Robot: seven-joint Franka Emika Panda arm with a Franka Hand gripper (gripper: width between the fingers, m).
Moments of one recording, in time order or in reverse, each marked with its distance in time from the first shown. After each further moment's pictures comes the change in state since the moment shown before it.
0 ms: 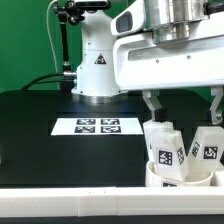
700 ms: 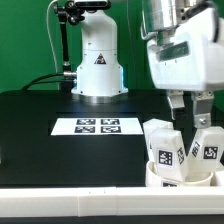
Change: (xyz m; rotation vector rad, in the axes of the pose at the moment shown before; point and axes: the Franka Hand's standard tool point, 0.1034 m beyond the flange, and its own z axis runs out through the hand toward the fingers) arm -0.005 -0.002 0.002 0.013 -0.003 0.571
